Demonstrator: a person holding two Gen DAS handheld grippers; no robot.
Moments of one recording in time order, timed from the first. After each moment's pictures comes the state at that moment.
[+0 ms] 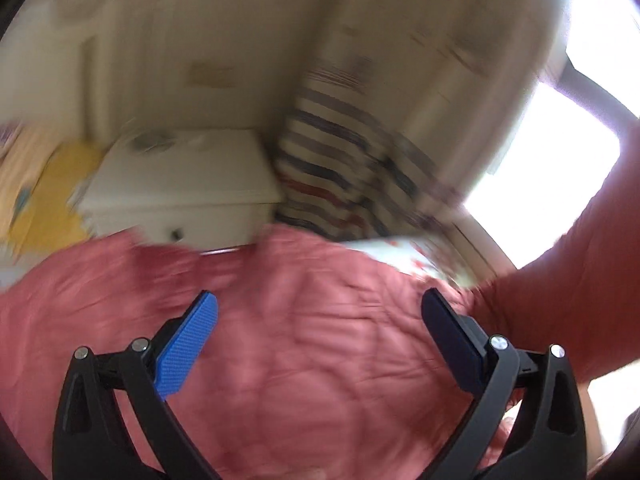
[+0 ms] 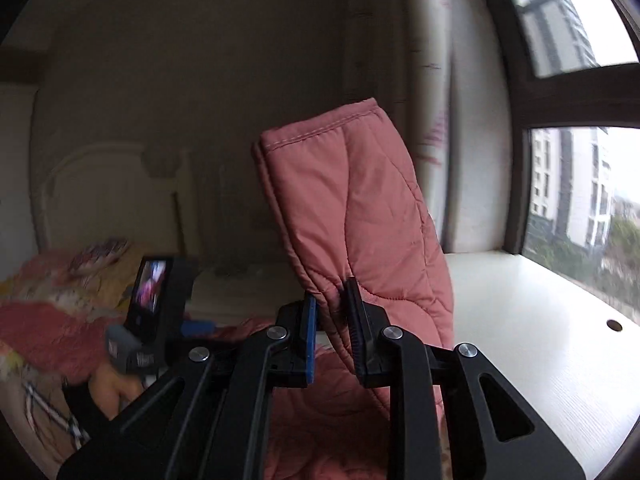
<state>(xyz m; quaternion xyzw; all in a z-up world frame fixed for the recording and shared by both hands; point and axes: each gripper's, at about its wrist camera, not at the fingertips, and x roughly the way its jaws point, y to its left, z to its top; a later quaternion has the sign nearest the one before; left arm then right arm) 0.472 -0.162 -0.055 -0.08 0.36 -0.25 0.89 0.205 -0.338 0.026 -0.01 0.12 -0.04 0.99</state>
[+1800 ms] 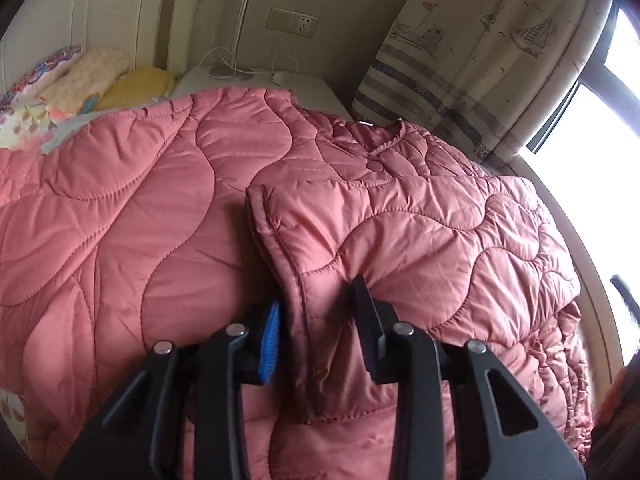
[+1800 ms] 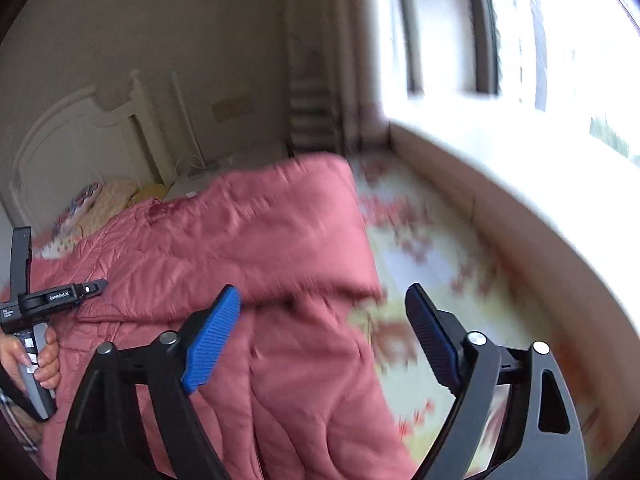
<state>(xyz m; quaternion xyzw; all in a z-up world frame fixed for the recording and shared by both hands) 0.387 -0.032 -0.126 -0.07 0.43 -0.20 0.88 0.193 -0.369 -0.097 0.09 0.29 -0.10 0.95</state>
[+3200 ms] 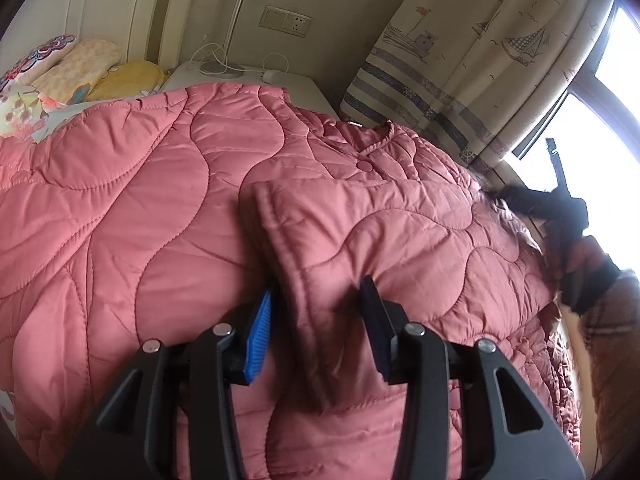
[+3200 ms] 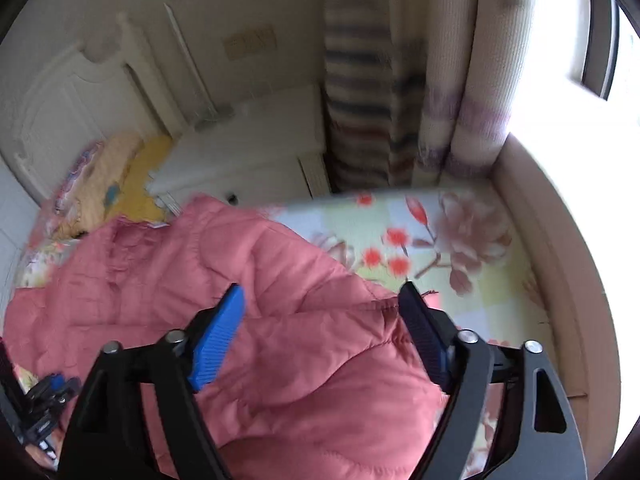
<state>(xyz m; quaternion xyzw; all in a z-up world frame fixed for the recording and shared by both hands) 0.390 -0.026 -0.131 -0.10 0.43 -0.23 0.87 0.455 -0.425 -0.117 0.10 0.46 -0.02 0.88</state>
